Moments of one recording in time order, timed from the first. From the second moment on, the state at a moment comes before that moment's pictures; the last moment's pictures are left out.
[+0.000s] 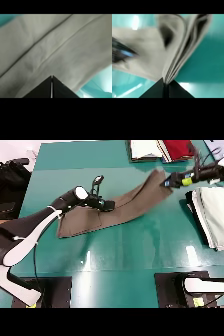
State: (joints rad) left arm -0.51 -1.74 1.39 0.86 -0.74 -1.40; right arm -0.15 -1.42 1.48 -0.79 1.34 1.18
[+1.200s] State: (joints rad) left arm -0.08 -1.26 1.56 1.10 -0.92 -1.44; right arm 0.60 -1.61 1.76 -0.55 1.03 1.20
